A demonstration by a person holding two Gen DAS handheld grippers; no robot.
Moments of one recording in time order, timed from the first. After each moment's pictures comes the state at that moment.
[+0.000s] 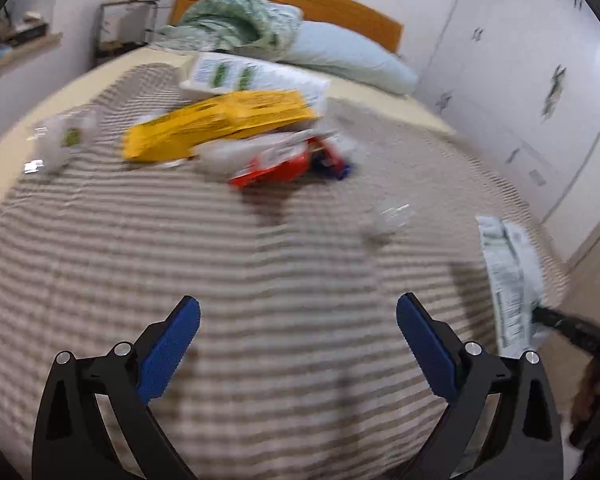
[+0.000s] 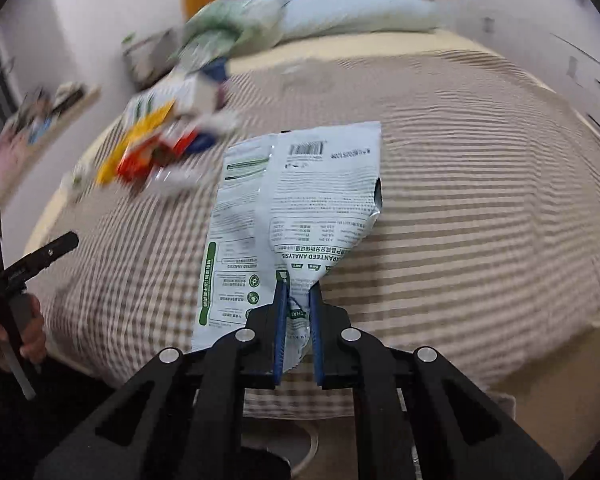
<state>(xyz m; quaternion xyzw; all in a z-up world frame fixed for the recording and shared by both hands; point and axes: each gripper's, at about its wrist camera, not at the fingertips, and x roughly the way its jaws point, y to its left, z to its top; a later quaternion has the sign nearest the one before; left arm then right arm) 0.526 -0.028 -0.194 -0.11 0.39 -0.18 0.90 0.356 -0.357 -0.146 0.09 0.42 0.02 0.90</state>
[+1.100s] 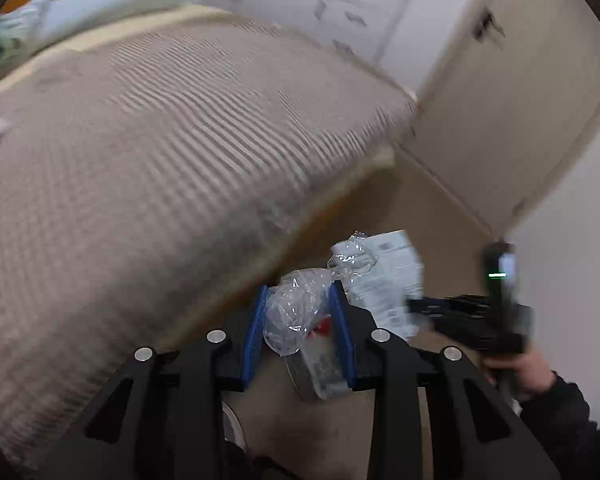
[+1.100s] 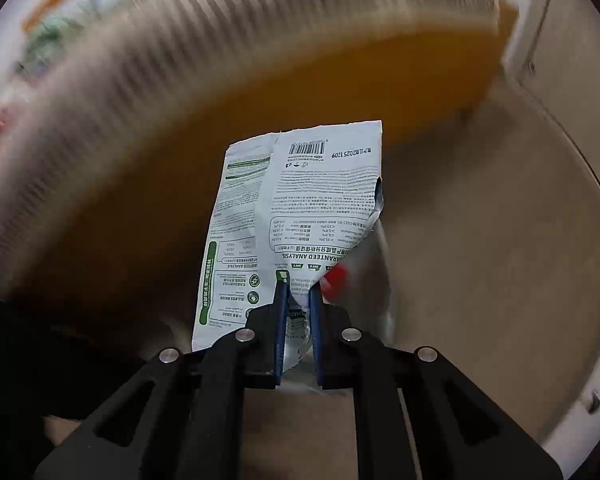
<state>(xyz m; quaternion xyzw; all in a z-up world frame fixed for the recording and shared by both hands) 0.349 -0.344 -0.213 0.09 0.47 -0.45 0.76 0.130 -0.548 -0.333 0.18 0.55 -0.19 0.80</state>
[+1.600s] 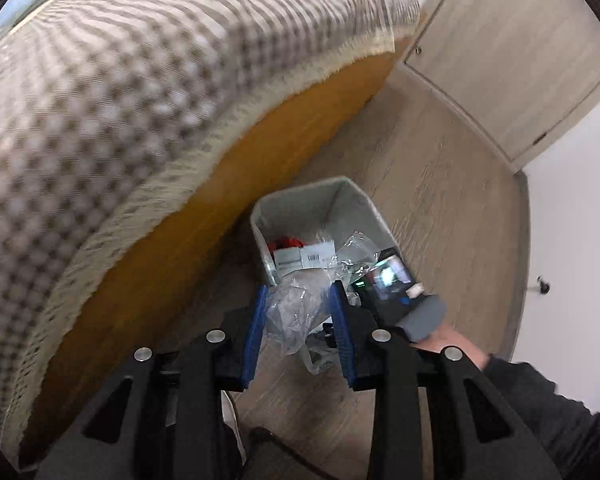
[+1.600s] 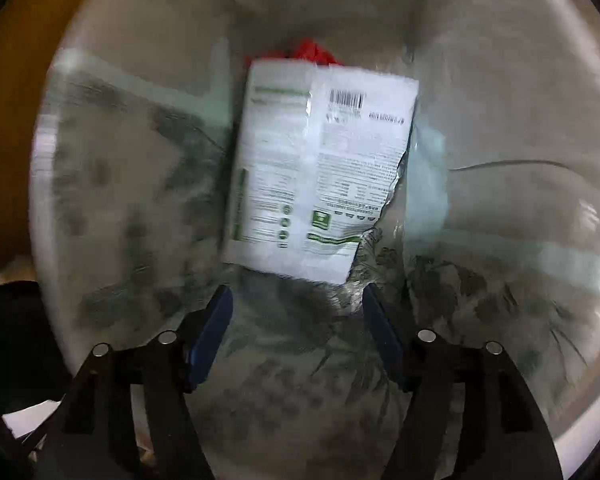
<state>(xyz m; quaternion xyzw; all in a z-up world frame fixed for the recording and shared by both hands) 0.330 -0.440 -0.314 0.18 0.55 -0.43 0.70 0.164 -0.539 -0.540 0.25 0.69 -0.11 0.67</state>
